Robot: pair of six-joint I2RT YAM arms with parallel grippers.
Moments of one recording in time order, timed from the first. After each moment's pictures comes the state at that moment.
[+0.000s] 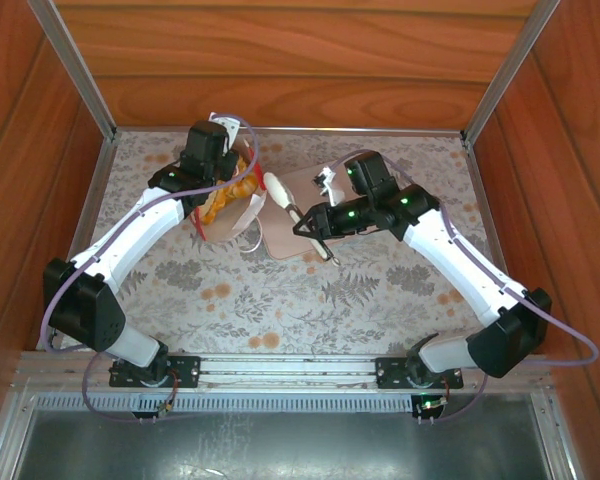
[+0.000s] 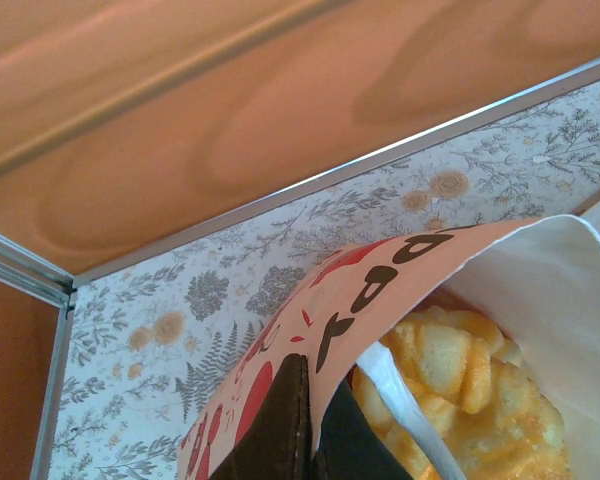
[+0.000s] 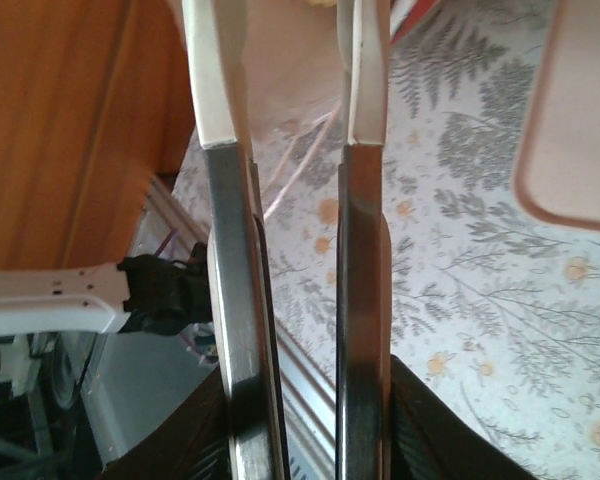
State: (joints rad) left arm -0.48 1.51 1.35 -0.37 -0.39 0.13; right arm 0.65 1.38 1.35 -0.84 -0.67 0.39
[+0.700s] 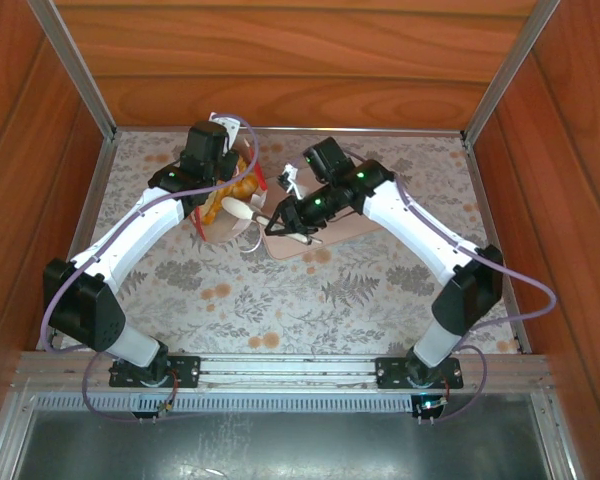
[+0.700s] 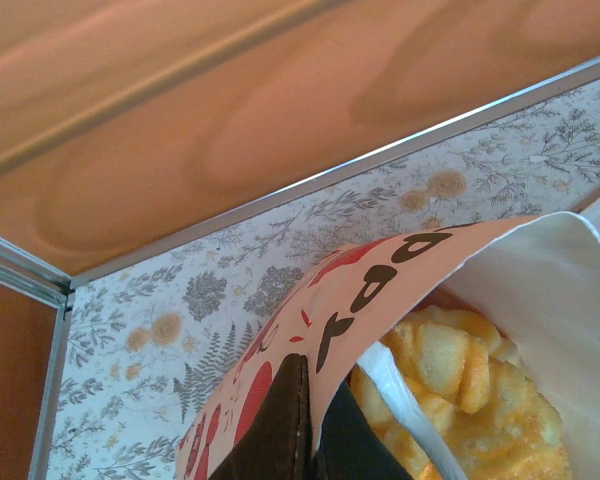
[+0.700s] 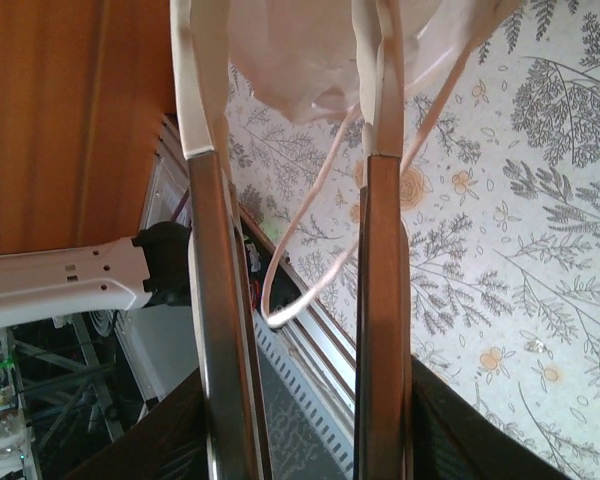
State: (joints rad) left arm -0.48 1.51 1.35 -0.37 -0.38 0.13; right arm 0.72 1.70 1.65 -0.99 -0.74 0.37
